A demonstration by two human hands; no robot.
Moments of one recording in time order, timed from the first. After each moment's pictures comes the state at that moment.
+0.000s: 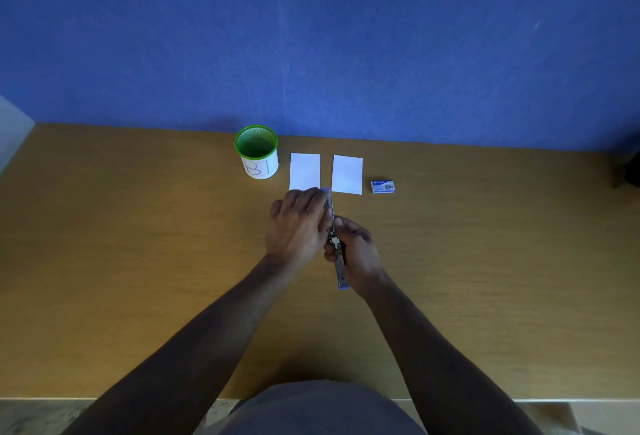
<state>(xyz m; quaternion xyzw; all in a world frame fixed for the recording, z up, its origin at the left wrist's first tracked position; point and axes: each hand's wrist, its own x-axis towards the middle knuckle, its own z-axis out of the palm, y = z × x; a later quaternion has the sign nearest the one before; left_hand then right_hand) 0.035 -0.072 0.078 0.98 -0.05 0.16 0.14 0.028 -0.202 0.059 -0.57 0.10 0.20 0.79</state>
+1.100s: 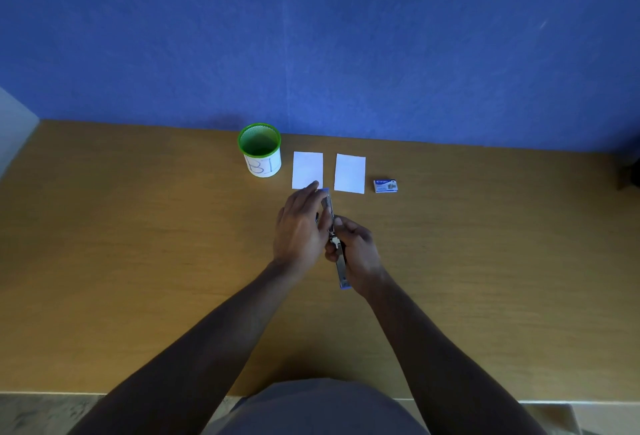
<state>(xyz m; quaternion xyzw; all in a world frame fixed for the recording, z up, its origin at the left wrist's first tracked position) 0.034 -0.079 0.068 0.93 0.00 0.13 0.33 0.028 -0.199 0.056 -0.58 0.08 0.20 0.78</state>
